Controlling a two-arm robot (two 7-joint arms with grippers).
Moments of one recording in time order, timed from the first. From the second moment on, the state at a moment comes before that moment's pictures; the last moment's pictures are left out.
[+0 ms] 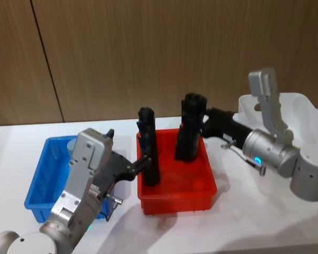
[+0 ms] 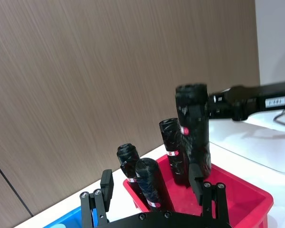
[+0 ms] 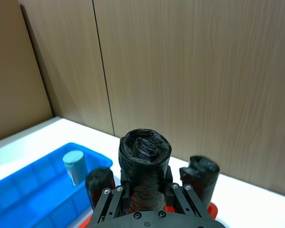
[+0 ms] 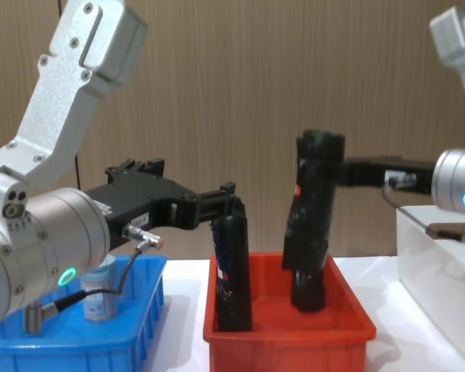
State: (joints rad) left arm -0.24 0.38 0.45 -1.63 -0.20 0.01 -0.01; right arm 0.58 0.15 -0.26 -1.10 0.28 0.07 0.52
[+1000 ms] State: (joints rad) left arm -0.24 0.38 0.45 -1.63 -0.20 0.01 -0.01; right arm 0.50 0.25 -0.18 -1.43 0.22 0.18 0.26
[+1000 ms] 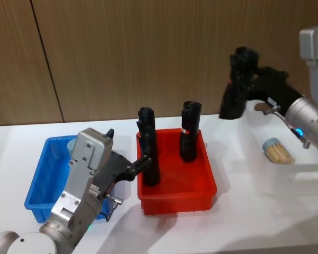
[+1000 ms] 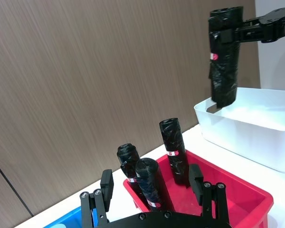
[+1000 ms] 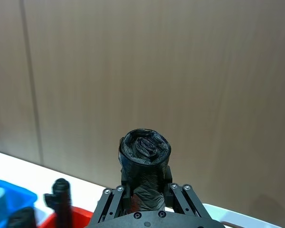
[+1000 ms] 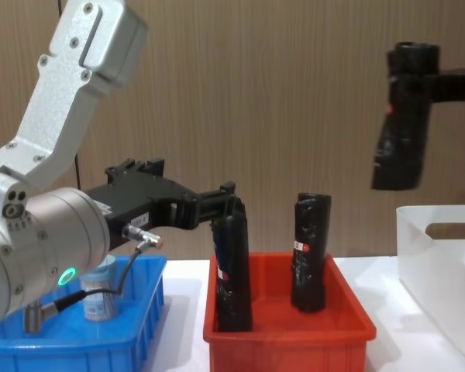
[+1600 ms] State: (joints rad) left arm -0.24 0.38 0.45 -1.63 -0.20 0.01 -0.01; right arm 0.49 0.31 -0.11 -1.38 0.17 0.24 0.12
